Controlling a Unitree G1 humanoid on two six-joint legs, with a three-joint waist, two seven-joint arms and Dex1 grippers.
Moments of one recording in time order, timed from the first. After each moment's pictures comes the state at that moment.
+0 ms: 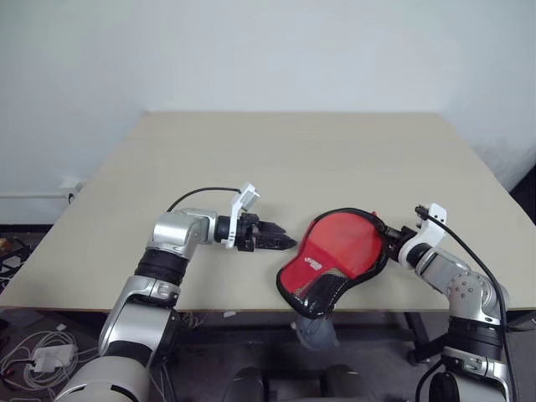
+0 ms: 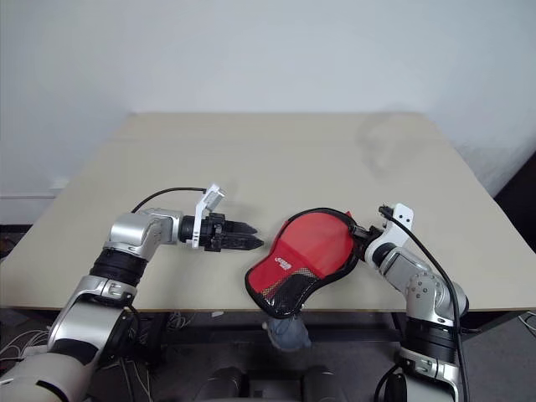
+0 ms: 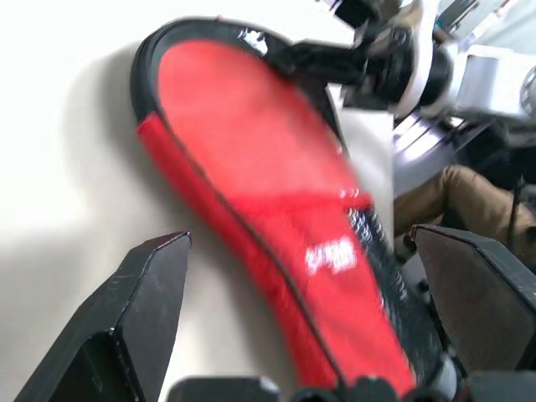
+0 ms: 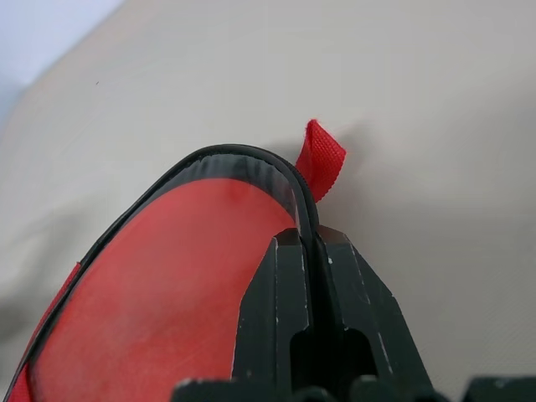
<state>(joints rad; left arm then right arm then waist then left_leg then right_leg) -0.74 0.45 -0.17 0.47 -0.36 0.83 -1.28 -0.34 -0.21 -0.38 0.00 0.62 0.94 0.12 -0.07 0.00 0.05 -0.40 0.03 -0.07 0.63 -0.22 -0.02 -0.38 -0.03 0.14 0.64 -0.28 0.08</state>
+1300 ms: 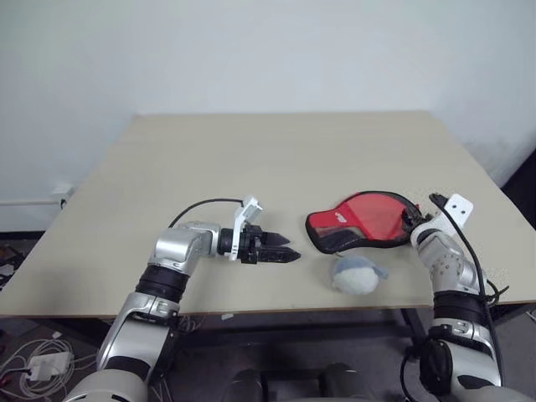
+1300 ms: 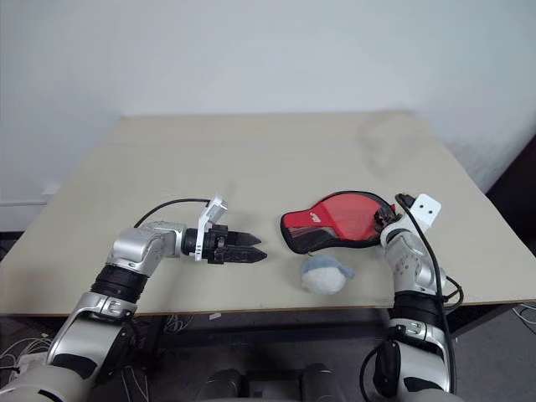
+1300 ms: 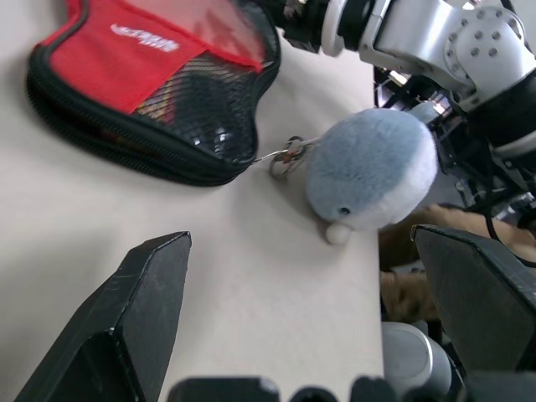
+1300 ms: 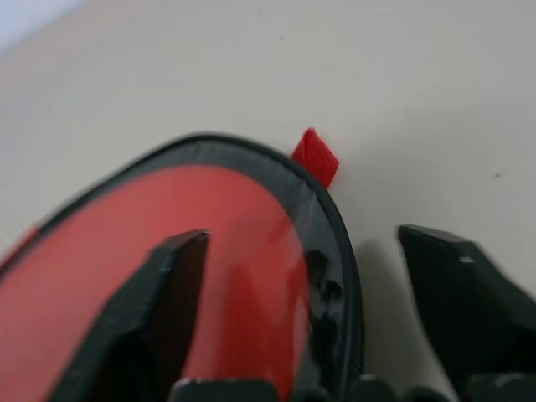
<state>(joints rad) -0.64 0.43 -0.19 0.39 -0.40 0.79 -1.24 -0.46 -0.22 -0.38 0.29 0.36 0.53 -0.10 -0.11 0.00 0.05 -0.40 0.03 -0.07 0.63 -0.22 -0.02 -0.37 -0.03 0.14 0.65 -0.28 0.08</state>
